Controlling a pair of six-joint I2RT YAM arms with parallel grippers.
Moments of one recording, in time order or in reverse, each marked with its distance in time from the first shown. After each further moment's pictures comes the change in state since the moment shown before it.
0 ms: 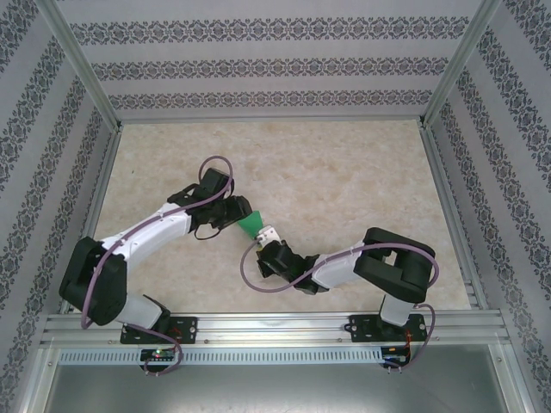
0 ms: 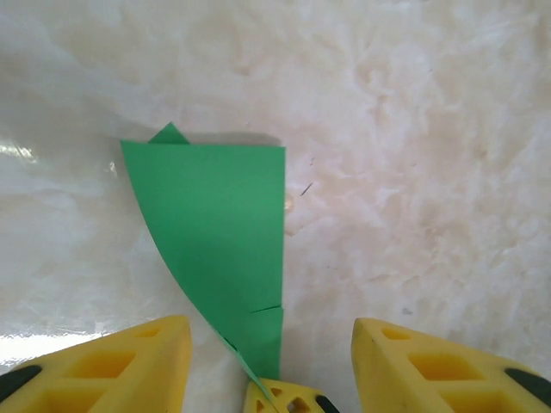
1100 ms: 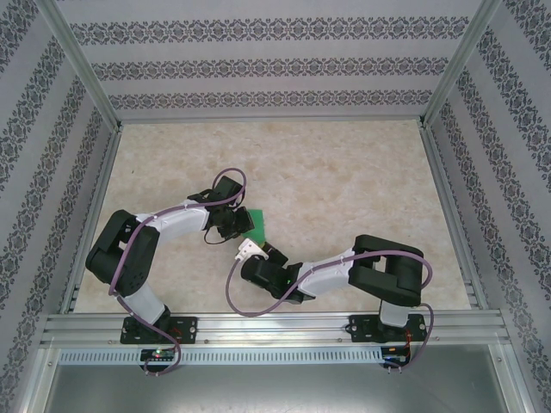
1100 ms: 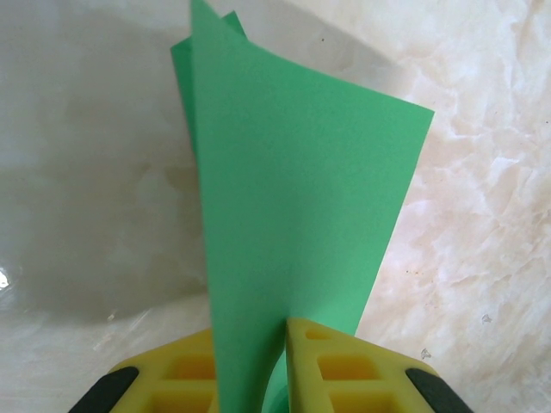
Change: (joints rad) left arm -0.007 0.239 -0.019 0.090 0.114 -0.023; right arm 0.166 0.052 0.156 -0.242 0.349 -0.344
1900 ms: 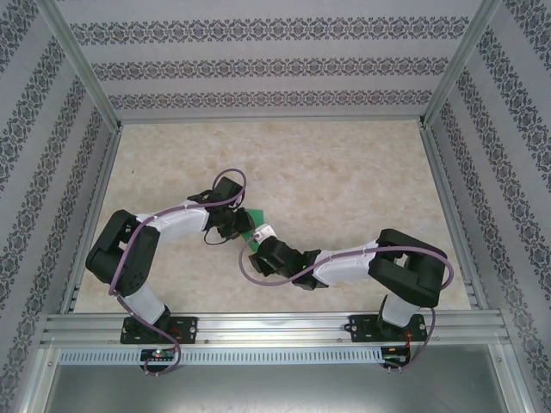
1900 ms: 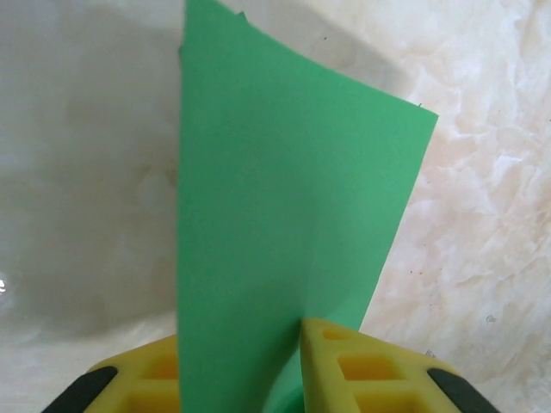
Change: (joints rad) left arm 0.000 0.000 -0.010 0.011 0.000 0.008; right arm -0.138 -0.130 -0.079 0.016 -0.377 0.310
